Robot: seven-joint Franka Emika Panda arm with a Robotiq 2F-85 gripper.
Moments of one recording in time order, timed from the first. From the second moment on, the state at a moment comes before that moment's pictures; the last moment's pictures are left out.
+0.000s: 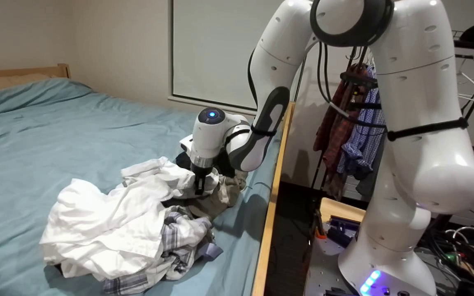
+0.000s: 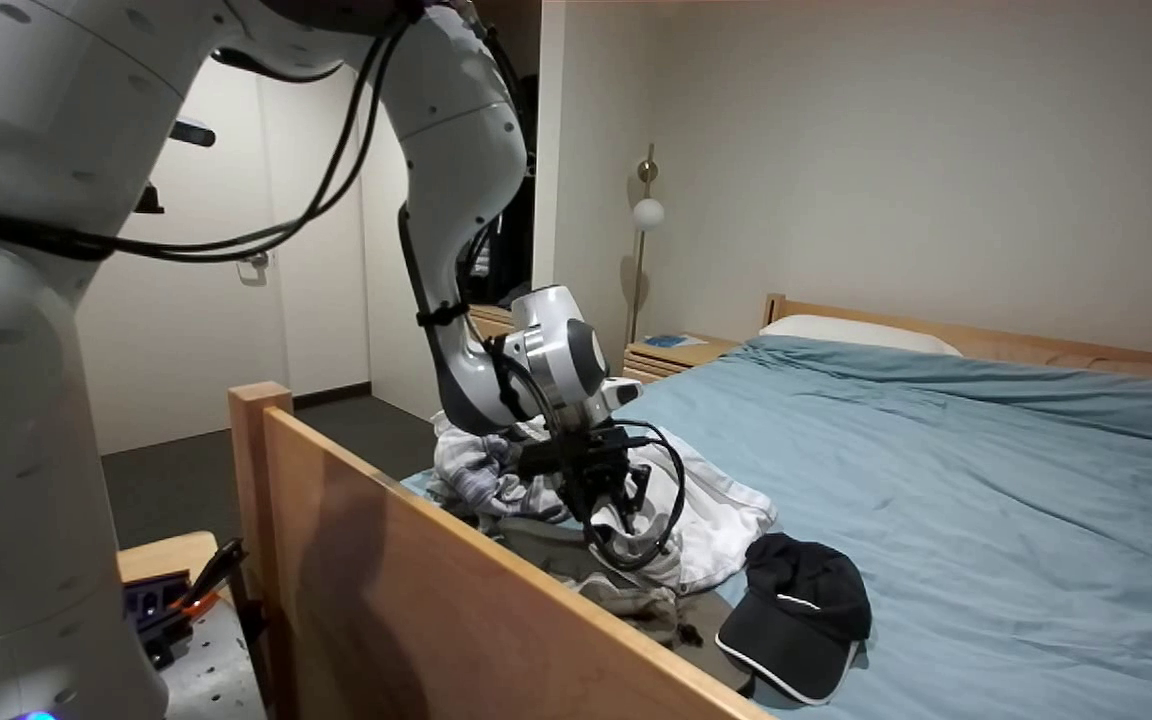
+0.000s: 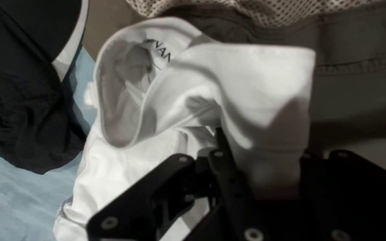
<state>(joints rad) 0.08 0.44 -0.22 -2.29 -0.98 2.96 0.28</state>
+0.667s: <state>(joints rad) 0.16 0.14 -0.41 -2.24 -1.13 3.03 0.57</state>
